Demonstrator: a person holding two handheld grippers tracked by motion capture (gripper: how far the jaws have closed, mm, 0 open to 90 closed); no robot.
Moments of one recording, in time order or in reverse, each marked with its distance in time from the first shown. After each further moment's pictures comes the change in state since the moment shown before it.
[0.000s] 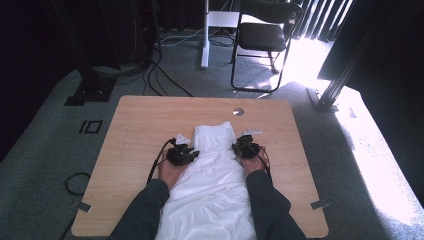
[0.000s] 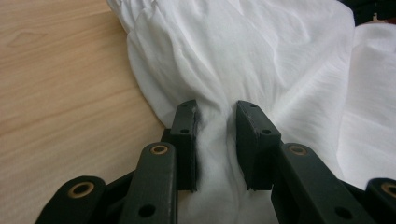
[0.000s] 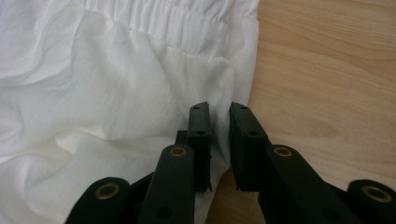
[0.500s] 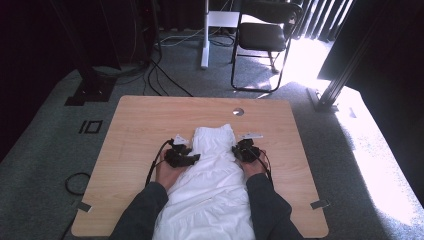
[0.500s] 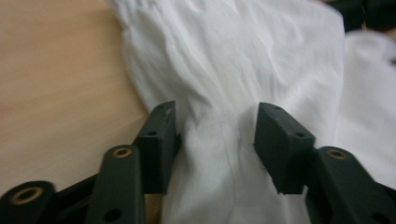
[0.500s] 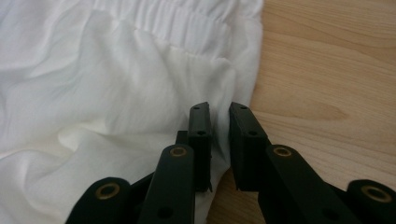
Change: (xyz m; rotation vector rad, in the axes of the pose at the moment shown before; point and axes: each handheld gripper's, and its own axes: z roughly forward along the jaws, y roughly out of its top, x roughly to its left) left arm 0.006 0.013 -0.013 -0.006 -0.021 -0.048; right arm 0.004 -0.010 -0.006 -0.027 0.019 0.013
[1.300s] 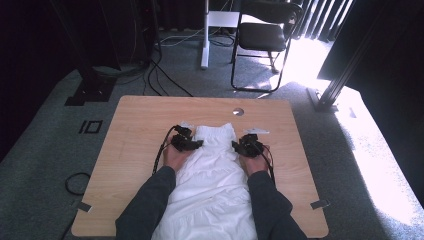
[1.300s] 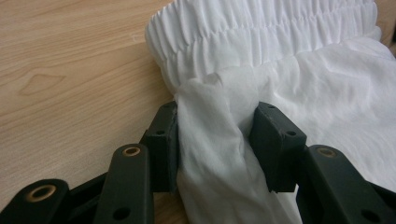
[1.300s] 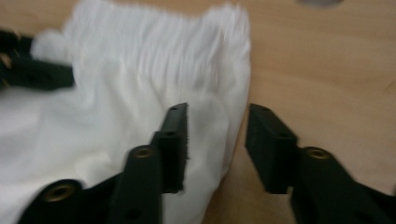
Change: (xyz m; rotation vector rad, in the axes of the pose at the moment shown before) left arm 0.019 0.032 0.046 0.076 0.041 -0.025; right arm -0.014 0.019 -0.012 -0.098 0.044 0.053
